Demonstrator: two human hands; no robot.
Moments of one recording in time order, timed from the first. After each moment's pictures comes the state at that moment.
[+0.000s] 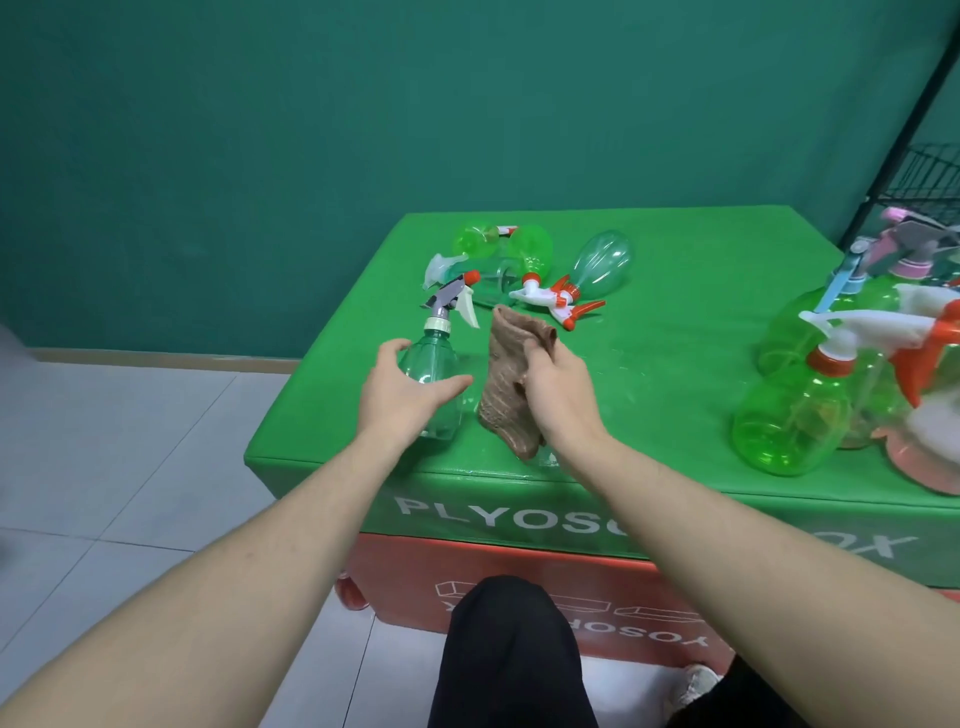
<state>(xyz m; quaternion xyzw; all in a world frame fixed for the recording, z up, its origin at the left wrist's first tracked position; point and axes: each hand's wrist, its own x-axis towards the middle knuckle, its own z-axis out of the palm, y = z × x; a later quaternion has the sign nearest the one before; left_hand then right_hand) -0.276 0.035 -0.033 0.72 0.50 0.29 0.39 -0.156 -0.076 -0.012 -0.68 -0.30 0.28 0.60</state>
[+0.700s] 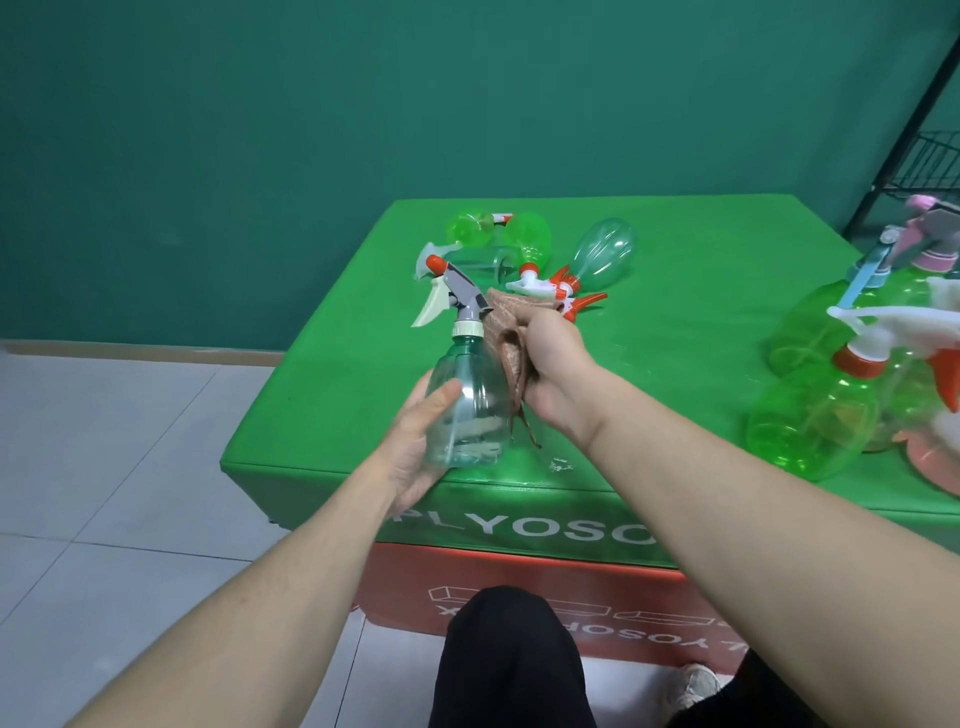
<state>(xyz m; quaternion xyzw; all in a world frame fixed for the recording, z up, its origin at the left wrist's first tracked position) -0.271 0.028 -0.079 0.49 0.27 0.23 0.80 -0.137 -0.036 0.008 -0.56 -0.10 0.48 0.67</state>
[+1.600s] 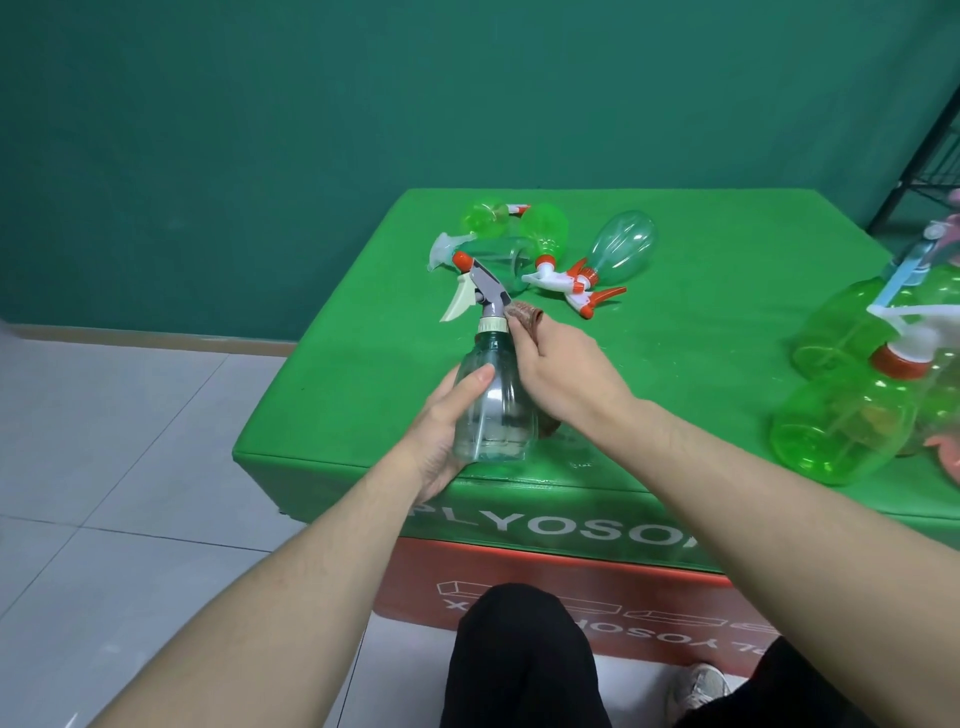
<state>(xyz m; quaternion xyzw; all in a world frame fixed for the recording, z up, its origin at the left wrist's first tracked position) -0.265 0.034 -0.086 0.54 0.28 0.21 0.77 -0.130 -0.042 -0.022 -0.78 -0.53 0.08 0.34</state>
